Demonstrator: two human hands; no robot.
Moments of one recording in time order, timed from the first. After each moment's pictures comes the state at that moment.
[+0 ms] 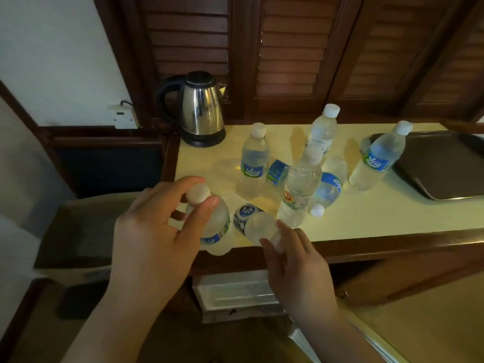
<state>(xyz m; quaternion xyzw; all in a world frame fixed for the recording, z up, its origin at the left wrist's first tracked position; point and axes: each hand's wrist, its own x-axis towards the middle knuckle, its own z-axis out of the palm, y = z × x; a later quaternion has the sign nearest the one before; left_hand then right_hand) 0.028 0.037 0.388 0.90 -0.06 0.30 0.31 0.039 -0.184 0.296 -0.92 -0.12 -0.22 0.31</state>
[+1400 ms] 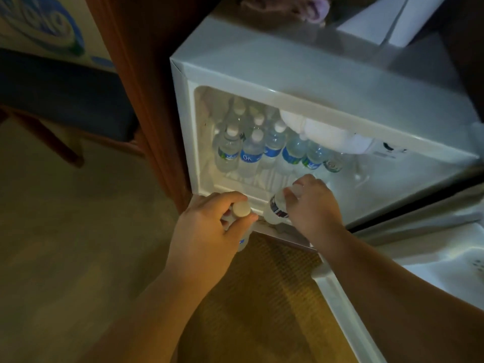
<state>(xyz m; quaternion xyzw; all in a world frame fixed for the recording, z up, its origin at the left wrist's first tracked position) -0.069 -0.078 -0.256 0.87 0.15 0.16 0.43 0.091 -0.242 -0.285 -0.97 -0.08 0.10 0.23</state>
